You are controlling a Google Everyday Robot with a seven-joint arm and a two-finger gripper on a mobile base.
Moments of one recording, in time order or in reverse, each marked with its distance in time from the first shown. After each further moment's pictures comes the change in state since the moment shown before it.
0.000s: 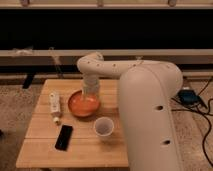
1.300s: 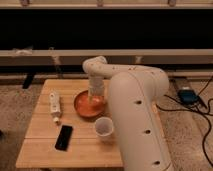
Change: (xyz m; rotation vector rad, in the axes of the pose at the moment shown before) arm -0.015 -0.053 0.033 0.068 0.103 0.075
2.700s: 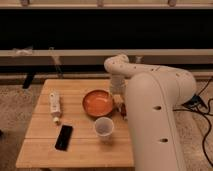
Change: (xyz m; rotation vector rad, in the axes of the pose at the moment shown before) arm 0.013 -0.122 -0.011 0.089 0.004 0.257
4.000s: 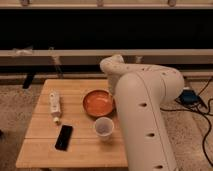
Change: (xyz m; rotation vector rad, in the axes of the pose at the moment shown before) arm -0.003 -0.003 0.009 0.109 0.042 -0.030
